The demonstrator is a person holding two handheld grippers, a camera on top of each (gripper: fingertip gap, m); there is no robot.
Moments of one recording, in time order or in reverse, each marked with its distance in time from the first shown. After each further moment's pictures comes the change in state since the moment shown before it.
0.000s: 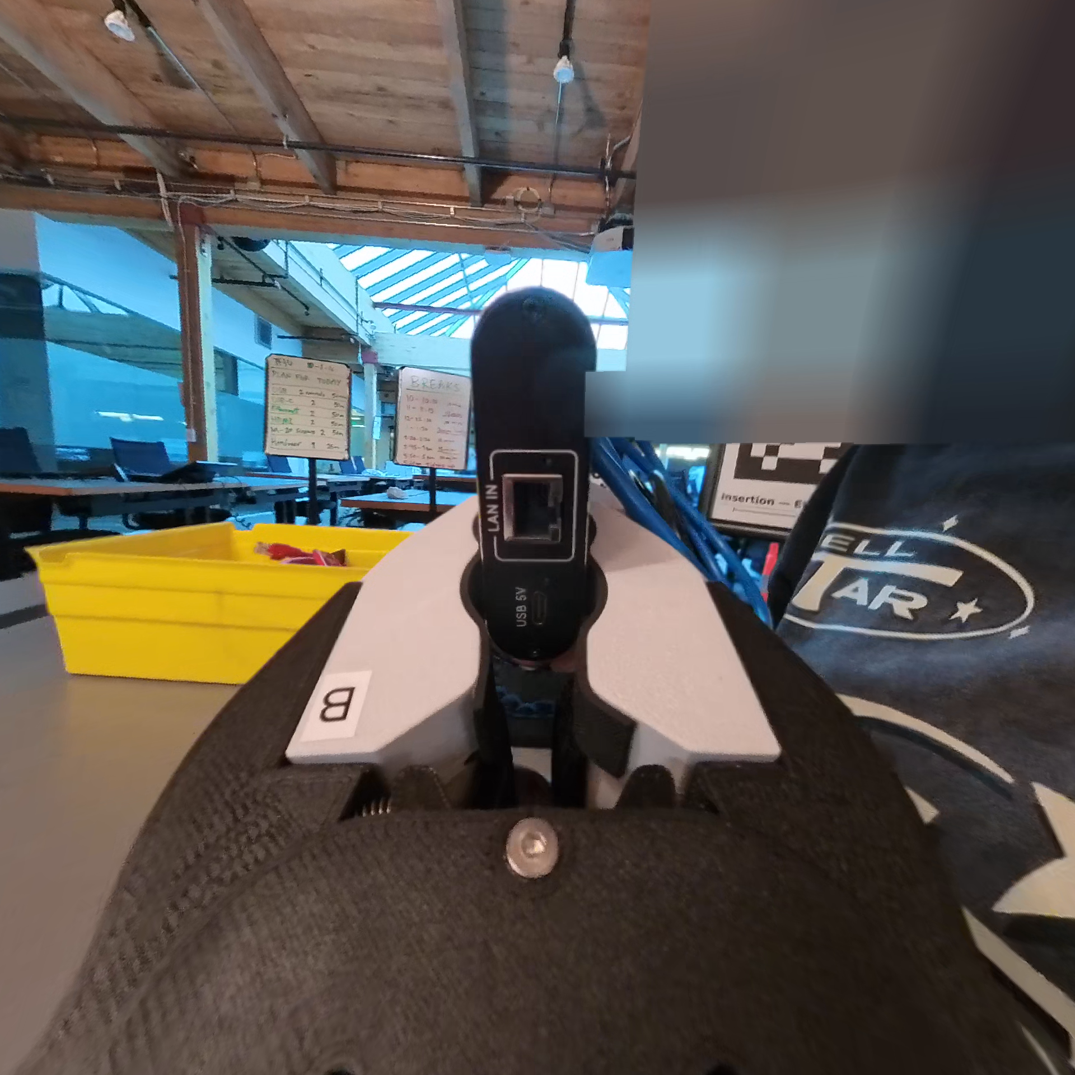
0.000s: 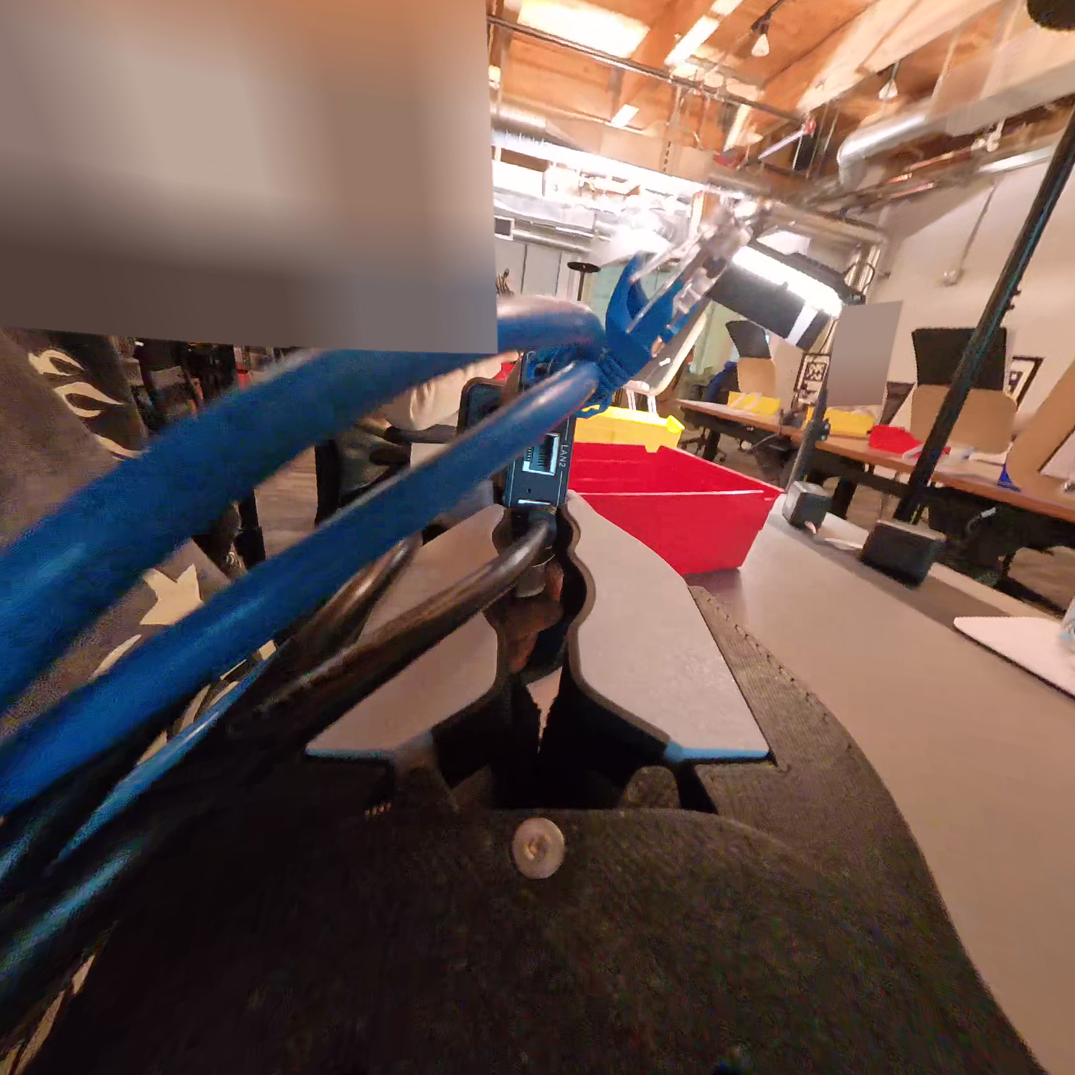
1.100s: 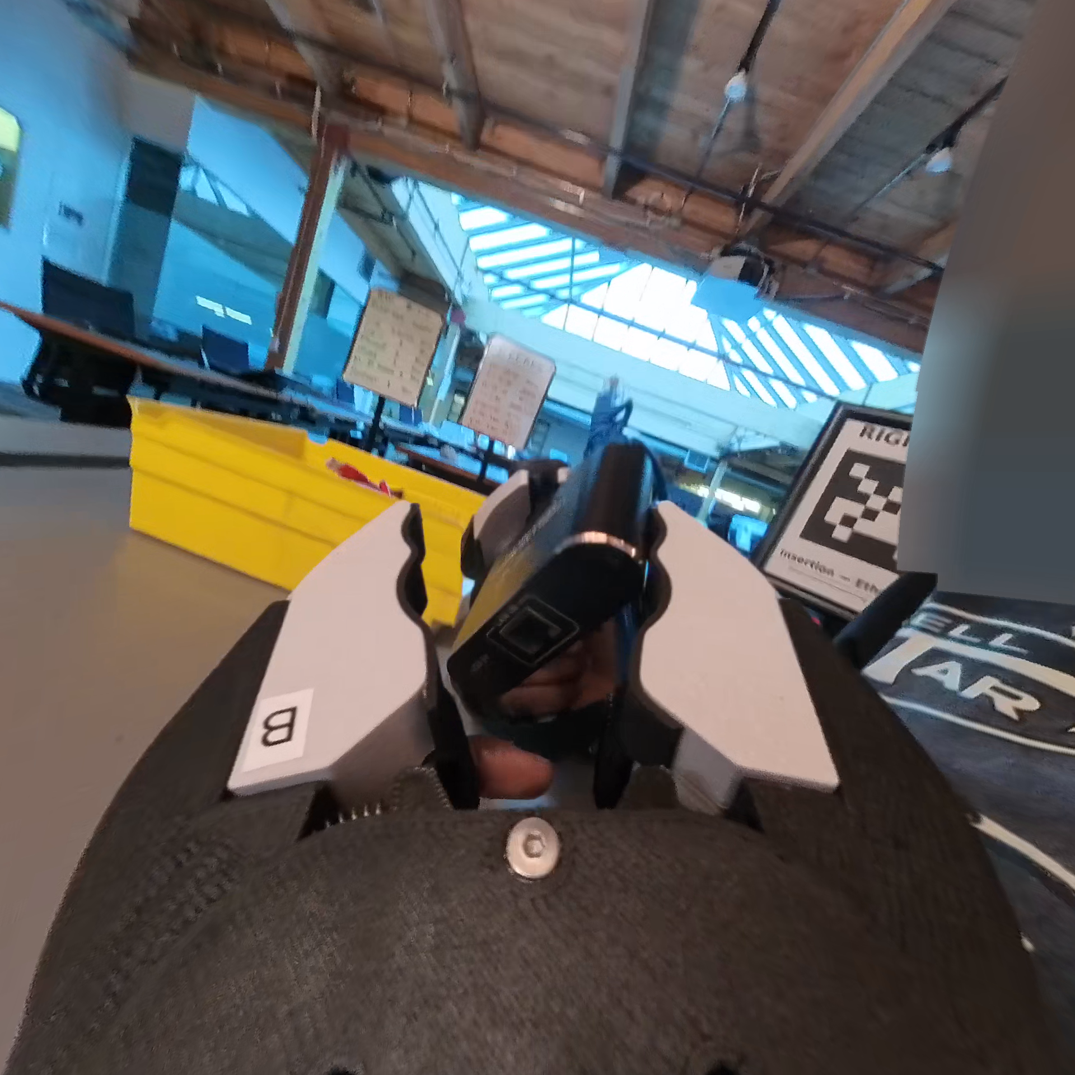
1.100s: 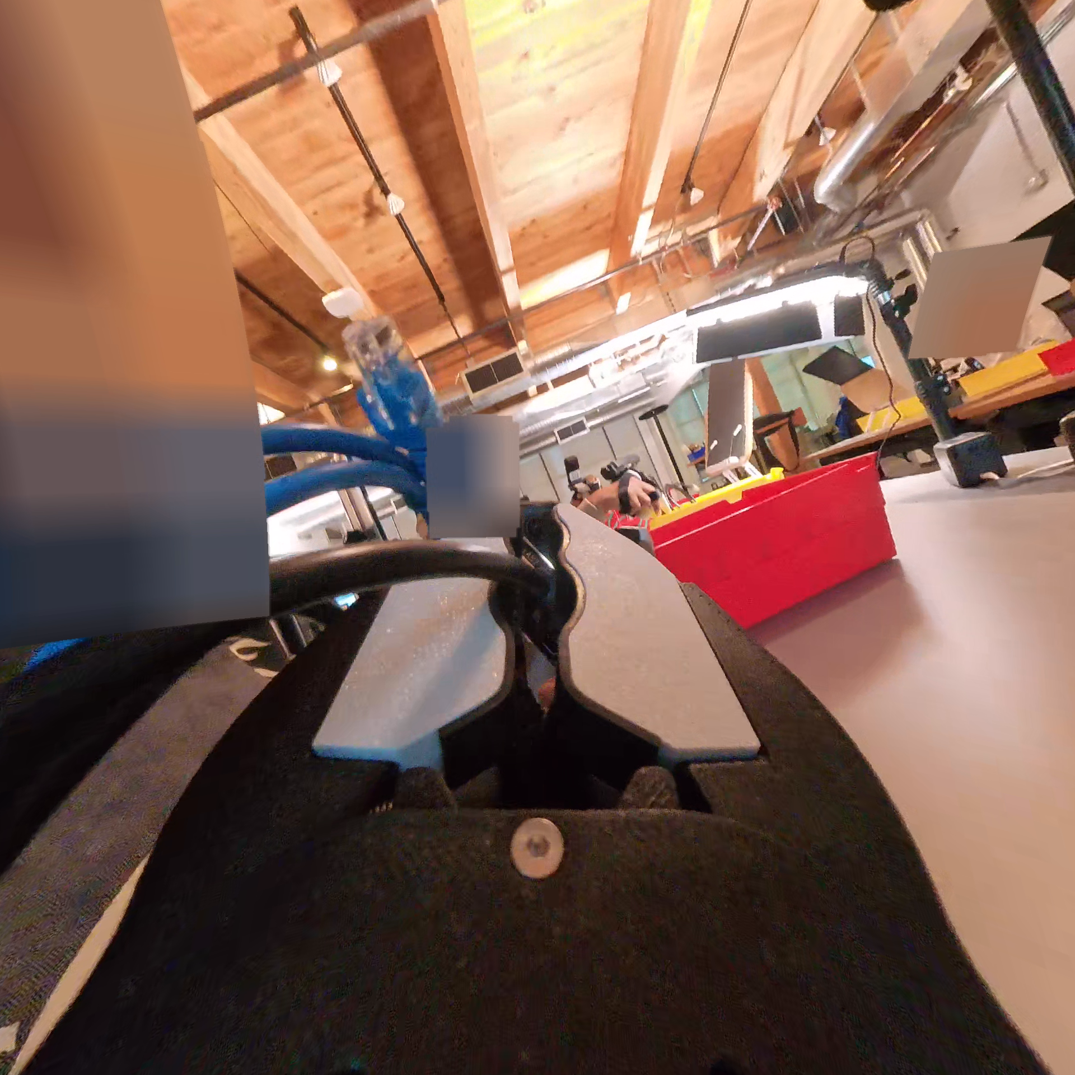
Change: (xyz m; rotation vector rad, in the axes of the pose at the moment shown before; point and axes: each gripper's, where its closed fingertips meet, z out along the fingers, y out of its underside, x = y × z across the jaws) left arm -0.042 0.017 -0.002 -0.003 -0.211 -0.215; right arm 0.048 0.012 -0.020 0.359 -0.062 0.592
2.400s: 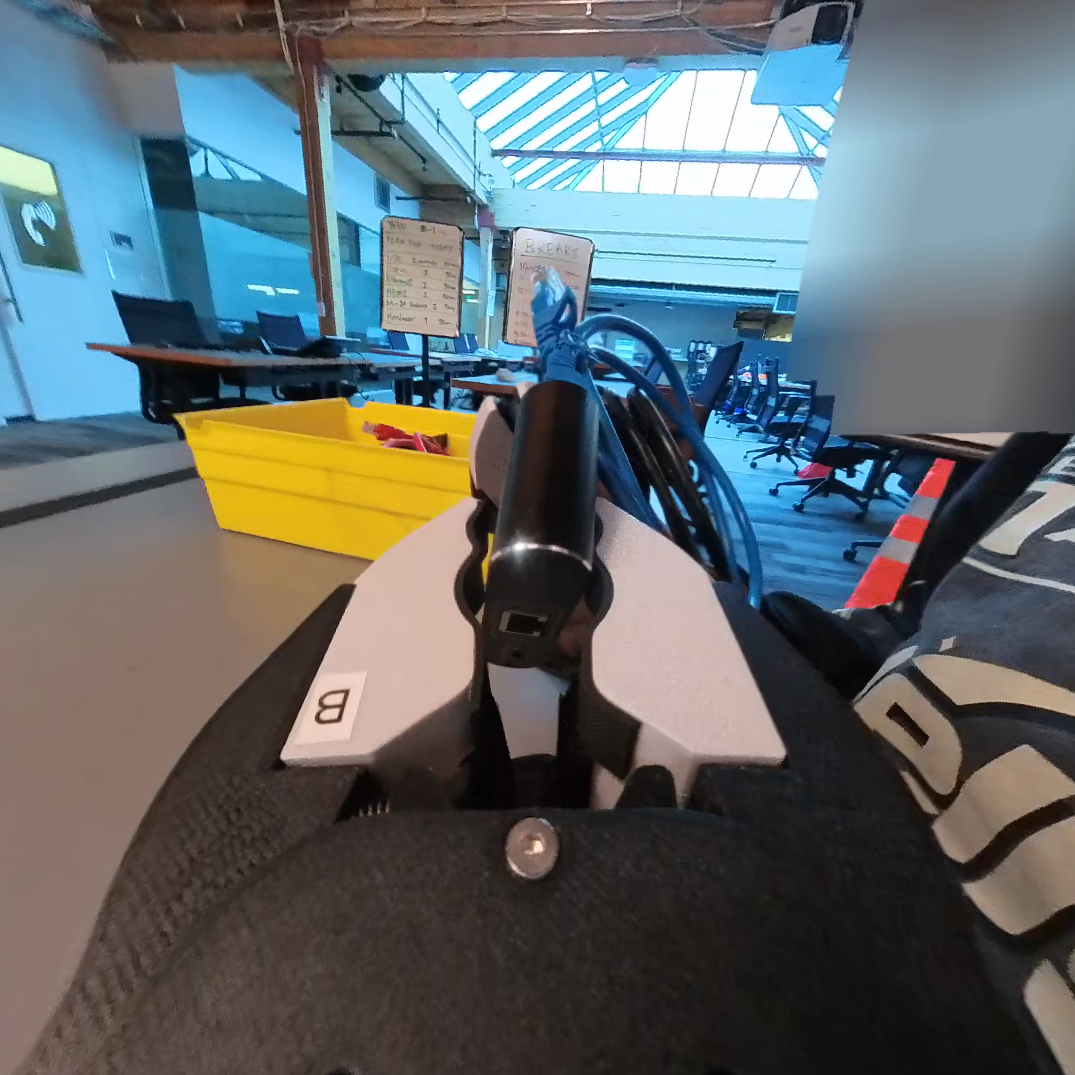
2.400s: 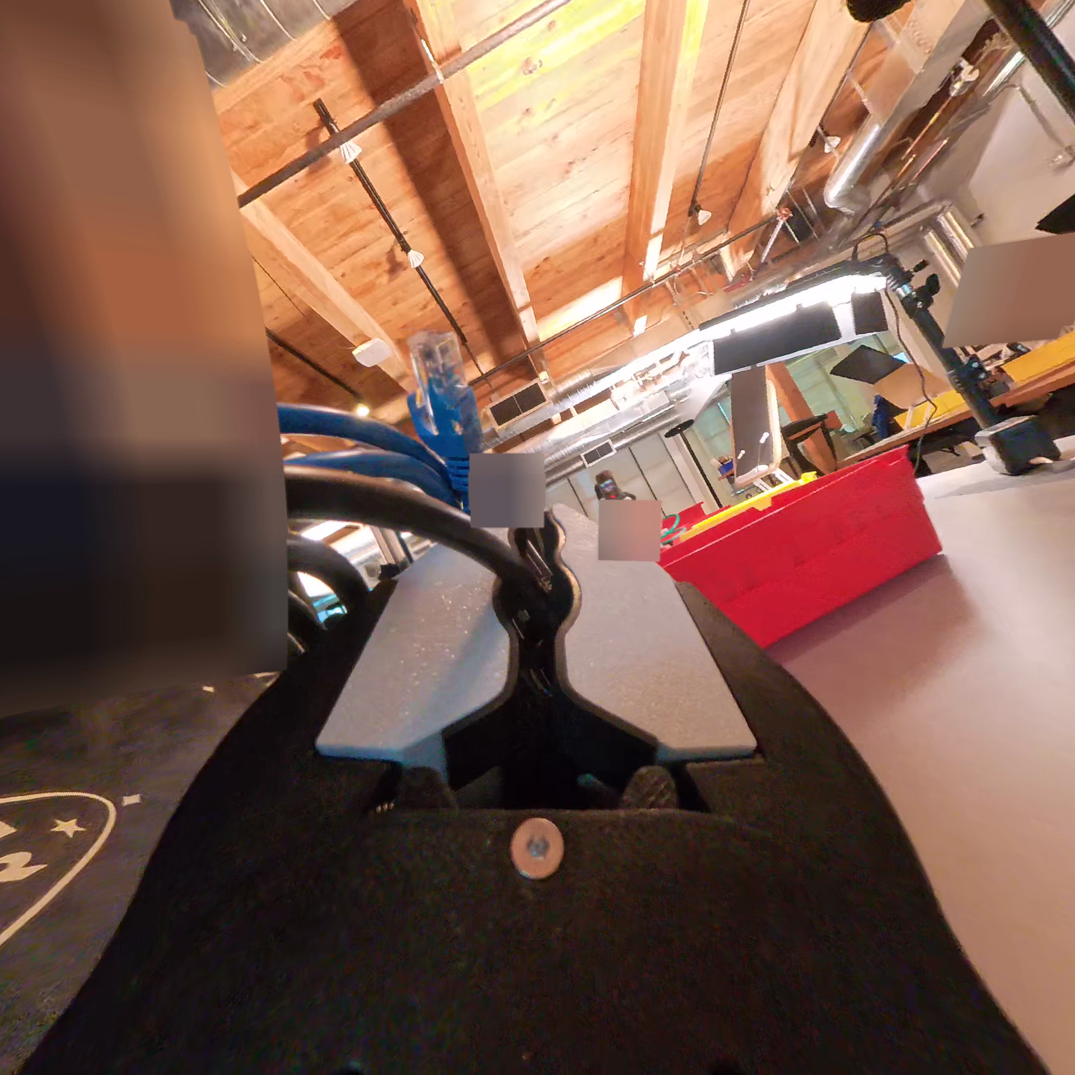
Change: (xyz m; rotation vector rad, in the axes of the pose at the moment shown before) left arm 0.004 0.027 0.004 -0.203 -0.052 0.284; right arm 0.000 -0.005 -0.001 0.062 -0.027 0.101
